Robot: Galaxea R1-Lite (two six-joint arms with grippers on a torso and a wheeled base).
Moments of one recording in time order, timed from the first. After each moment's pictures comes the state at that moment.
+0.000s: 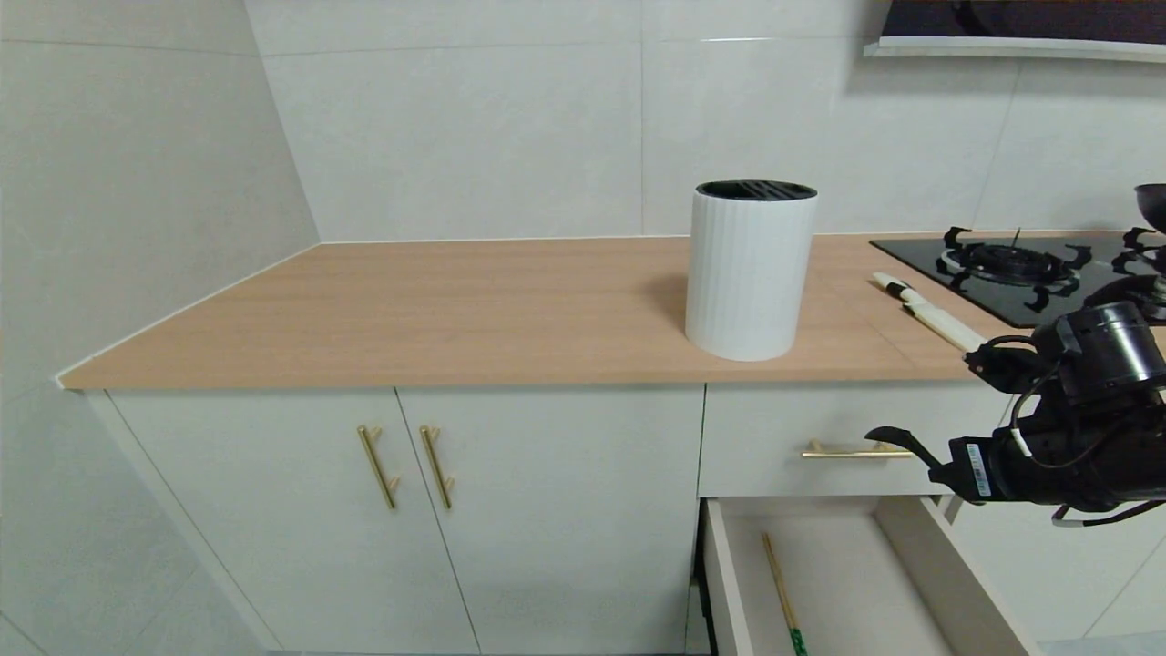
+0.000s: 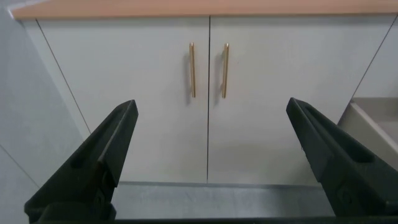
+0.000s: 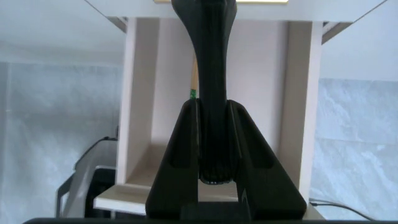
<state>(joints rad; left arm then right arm) 0.00 0.00 0.00 0.00 0.02 0.00 0.13 1.62 -0.84 0.06 0.03 0.11</state>
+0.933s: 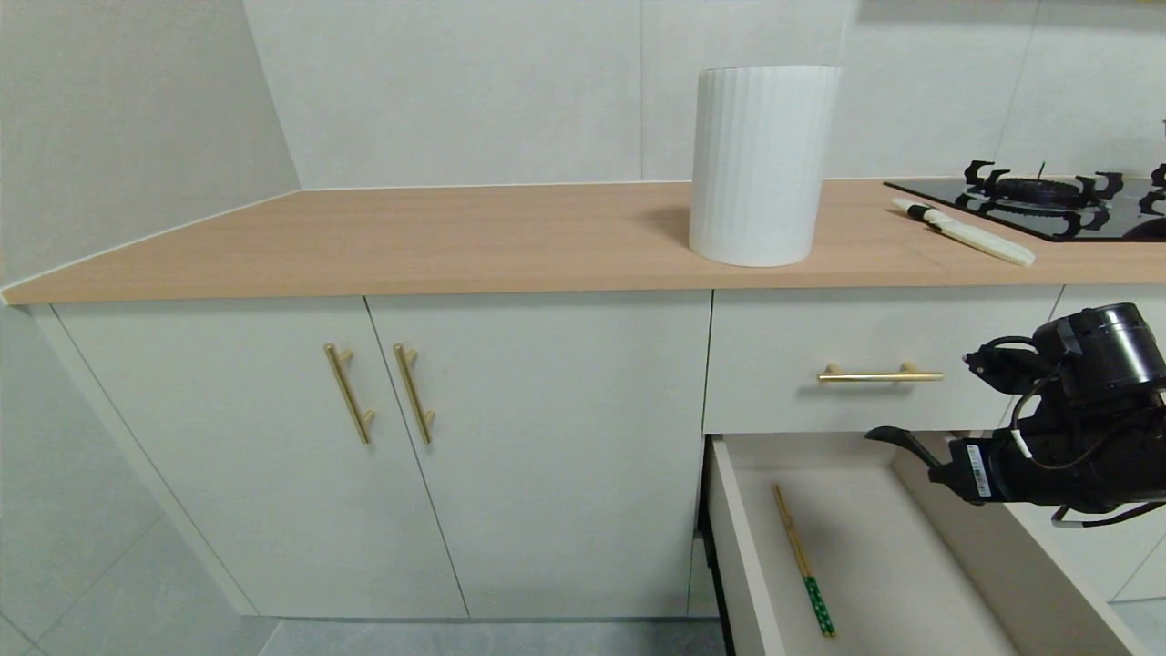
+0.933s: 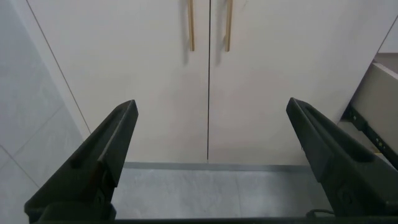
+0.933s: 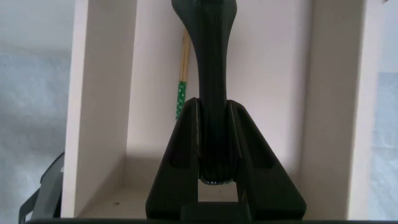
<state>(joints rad) 0.00 0.00 0.00 0.00 0.02 0.00 0.13 1.63 -0.83 0.04 0.03 0.11</state>
